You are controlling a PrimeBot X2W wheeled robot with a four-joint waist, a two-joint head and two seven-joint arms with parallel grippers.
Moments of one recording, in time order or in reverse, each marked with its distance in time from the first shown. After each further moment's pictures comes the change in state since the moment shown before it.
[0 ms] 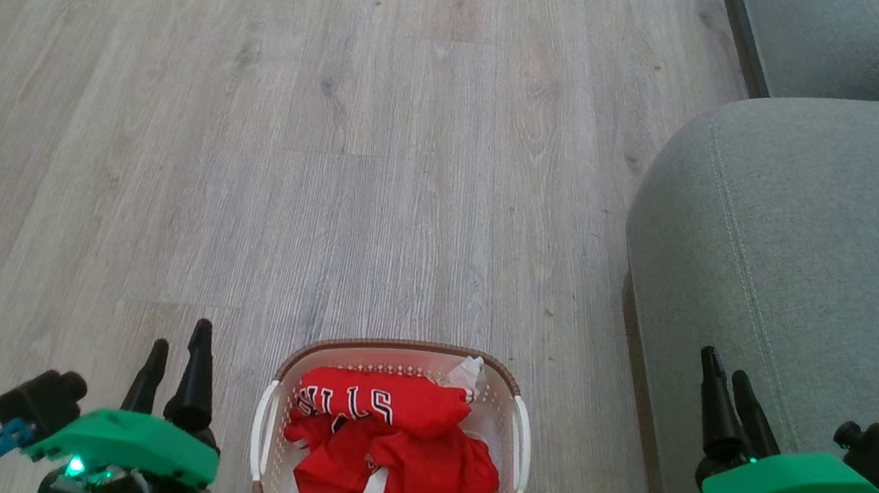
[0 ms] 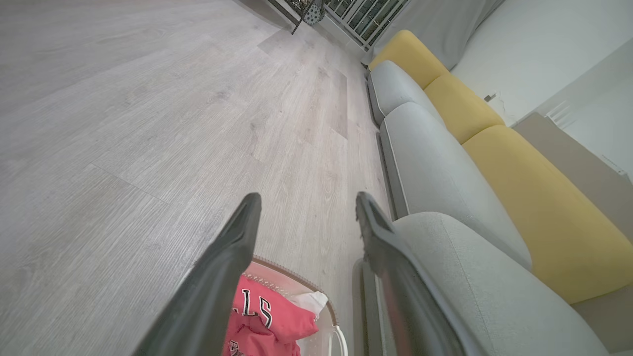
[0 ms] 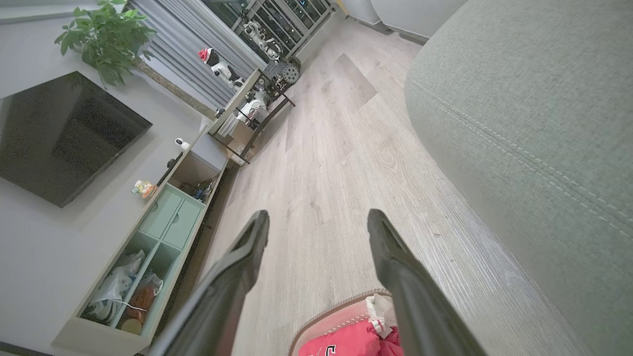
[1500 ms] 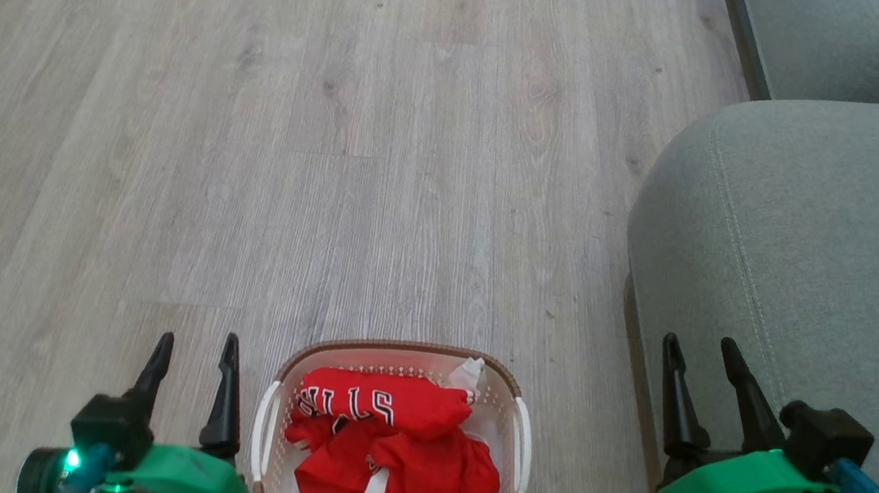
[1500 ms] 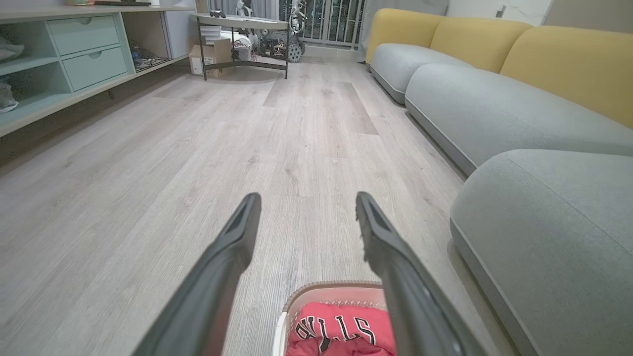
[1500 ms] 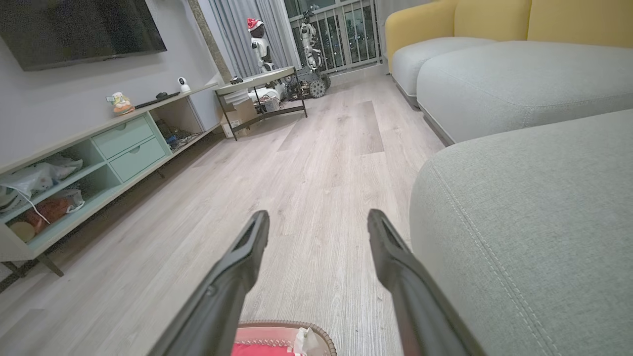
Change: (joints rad) left arm 0.040 0.044 -0.110 -0.037 0.506 0.110 -0.132; right arm 0.000 0.000 0.056 -0.044 -0.537 0.000 -0.131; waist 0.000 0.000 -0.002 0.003
